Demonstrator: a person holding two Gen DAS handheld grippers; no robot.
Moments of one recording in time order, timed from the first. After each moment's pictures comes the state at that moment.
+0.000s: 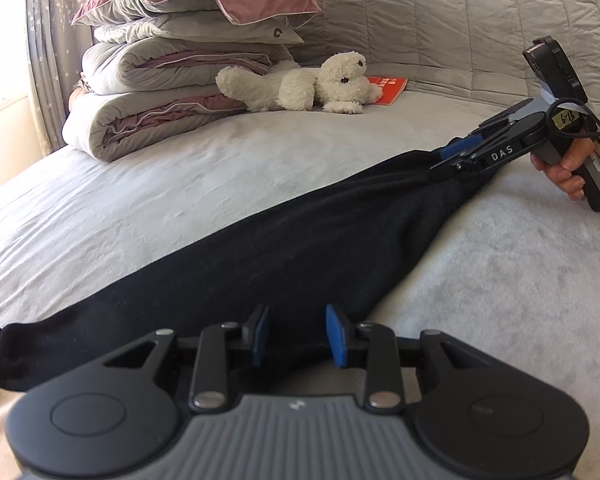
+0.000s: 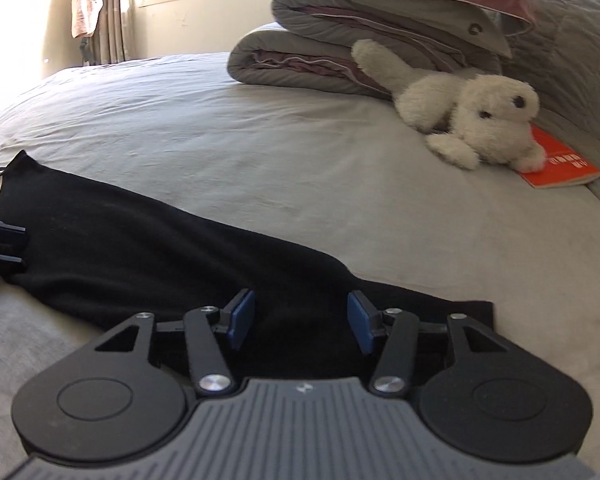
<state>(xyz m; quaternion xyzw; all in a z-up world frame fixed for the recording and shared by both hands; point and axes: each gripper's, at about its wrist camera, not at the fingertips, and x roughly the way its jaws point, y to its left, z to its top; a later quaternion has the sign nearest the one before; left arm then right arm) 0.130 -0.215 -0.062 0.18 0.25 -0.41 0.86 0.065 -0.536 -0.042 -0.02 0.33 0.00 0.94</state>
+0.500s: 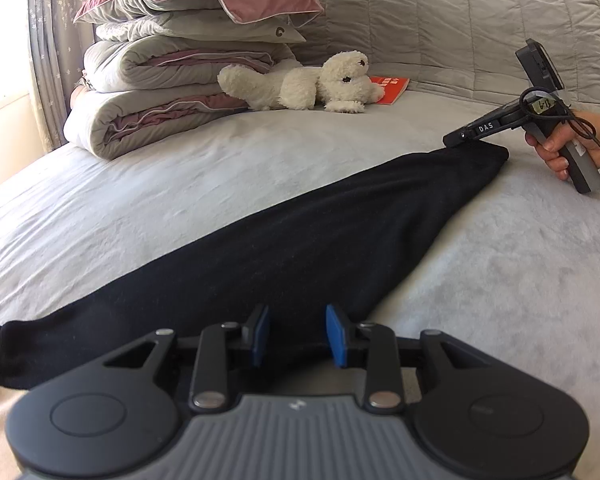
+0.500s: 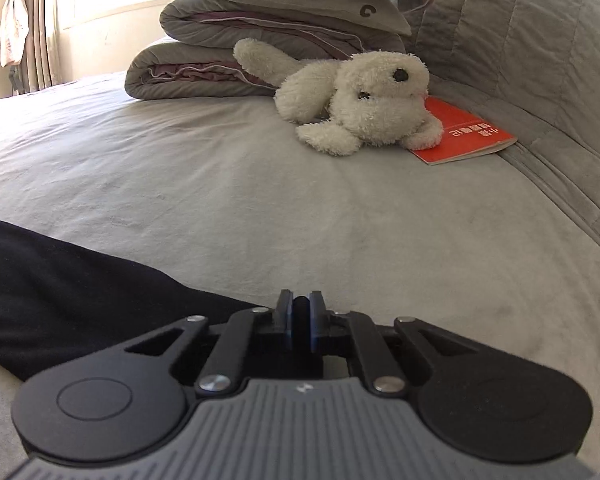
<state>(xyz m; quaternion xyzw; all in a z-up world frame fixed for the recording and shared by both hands) 0.129 -0.215 -0.061 0.18 0.26 -0.41 0.86 0.065 -0.598 -0.043 -0.01 0.31 -0.10 0.95</state>
